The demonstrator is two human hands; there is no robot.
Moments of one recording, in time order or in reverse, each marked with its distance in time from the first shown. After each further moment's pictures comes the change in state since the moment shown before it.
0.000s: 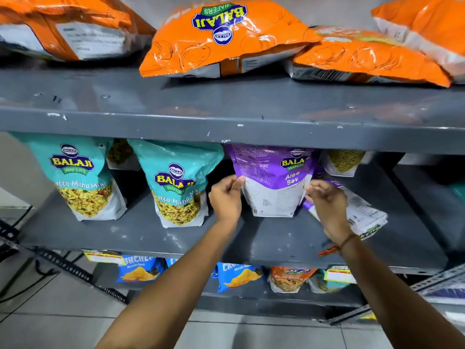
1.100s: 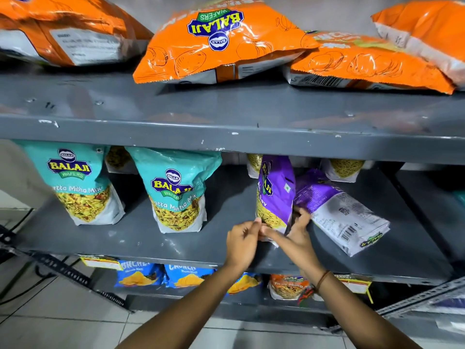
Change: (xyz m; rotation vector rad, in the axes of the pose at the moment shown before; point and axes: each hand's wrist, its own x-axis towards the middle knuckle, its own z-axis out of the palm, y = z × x) left_hand -0.082 -0.006 -0.009 0.199 -0.387 -0.280; right_hand -0.067 0.024 0.043 -0.061 -0.217 0.065
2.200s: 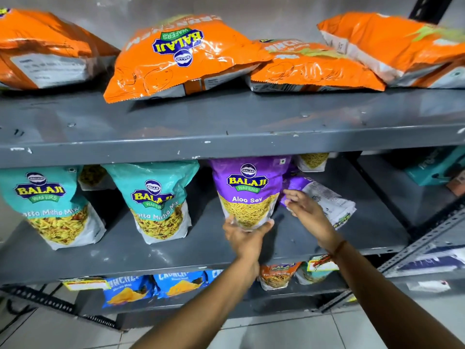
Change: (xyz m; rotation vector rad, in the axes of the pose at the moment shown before) left_hand -0.023 0.038 0.041 -0.317 0.212 -0.268; right_hand 0.016 -0.030 -0.077 -0.062 -0.017 0.046
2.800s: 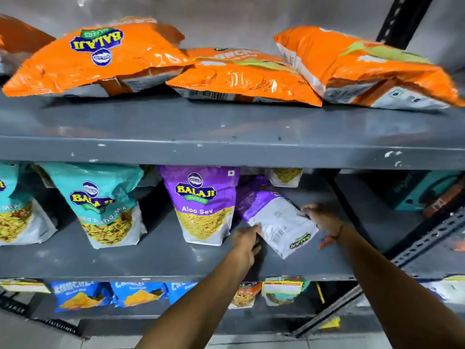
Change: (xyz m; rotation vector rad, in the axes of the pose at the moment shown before) left_hand 0.019 -0.037 0.137 -0.114 -0.206 -0.411; right_hand 0.073 0.061 -0.154 -0.178 -0.034 0.375
